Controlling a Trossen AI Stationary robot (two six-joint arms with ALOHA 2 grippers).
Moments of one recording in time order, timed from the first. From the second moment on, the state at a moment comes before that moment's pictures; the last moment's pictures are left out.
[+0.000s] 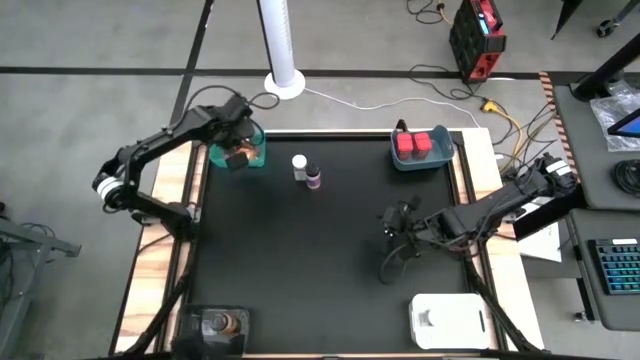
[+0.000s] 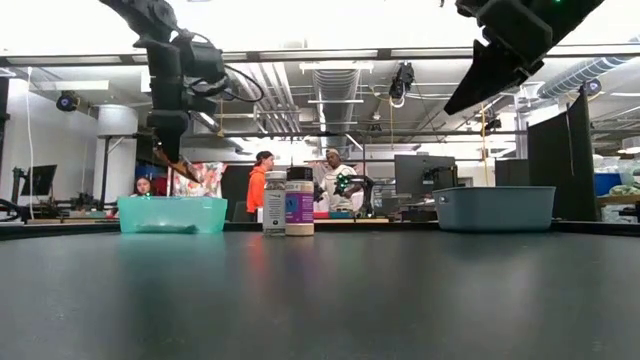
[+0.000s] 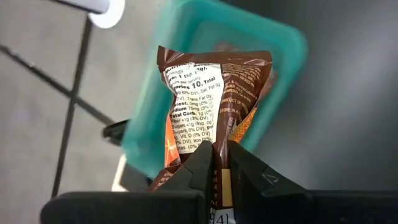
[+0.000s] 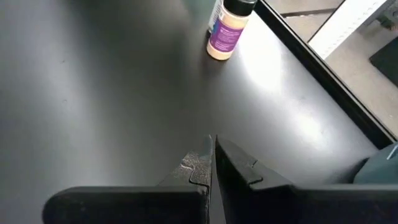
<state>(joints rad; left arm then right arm) 0.84 1.40 1.15 -0.99 -0.30 0.49 0.38 1.29 0.85 -0.53 0.73 0.53</state>
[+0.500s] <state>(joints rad) 0.93 1.52 1.15 -0.91 -0.30 0.67 0.38 1.29 0.85 -0.51 0.73 0.52</state>
